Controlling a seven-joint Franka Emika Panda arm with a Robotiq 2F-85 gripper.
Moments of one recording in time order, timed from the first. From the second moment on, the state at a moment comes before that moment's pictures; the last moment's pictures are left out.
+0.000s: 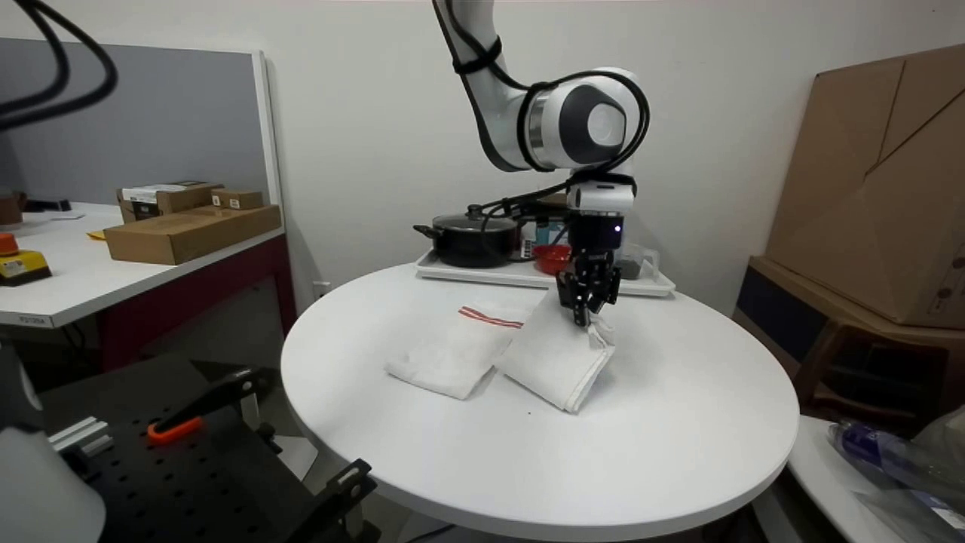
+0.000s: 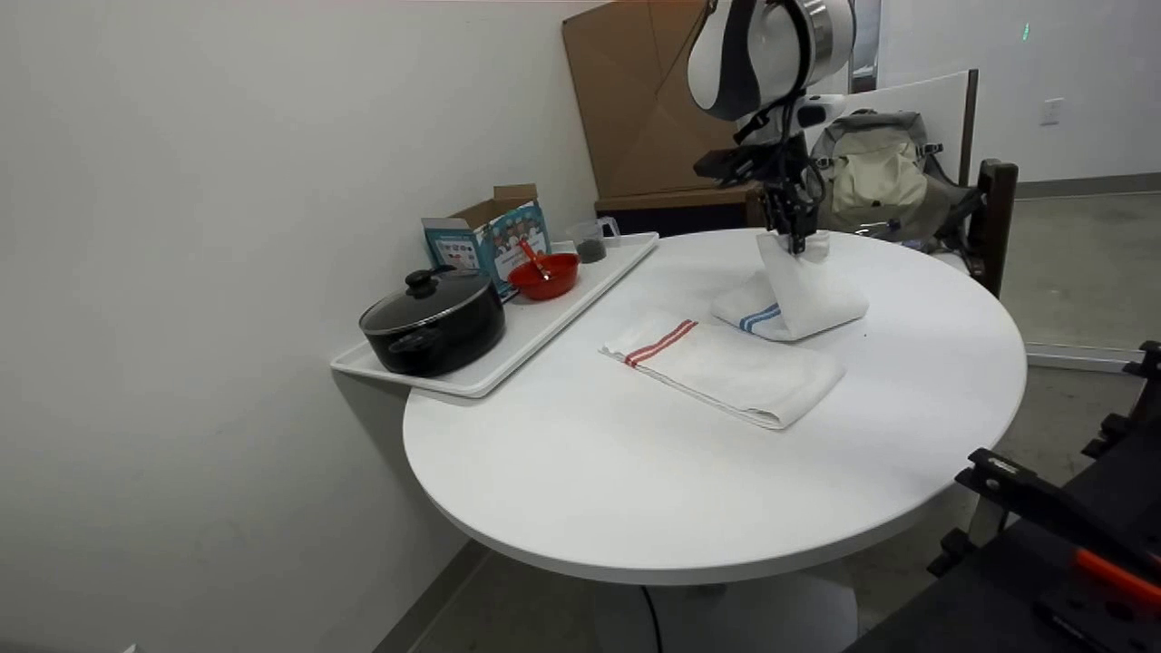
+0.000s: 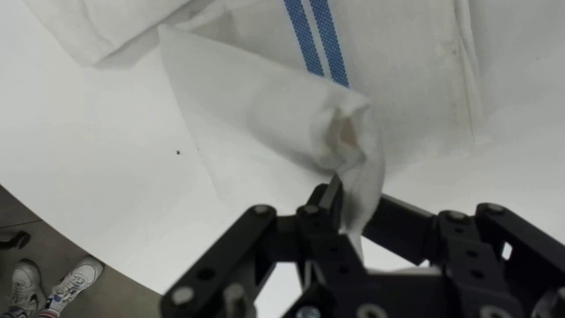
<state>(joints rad) 0.05 0.65 -0.26 -1.87 0.04 2.42 1.64</state>
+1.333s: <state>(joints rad) 0.13 0.85 -0.24 -1.53 -0.08 2.33 1.66</state>
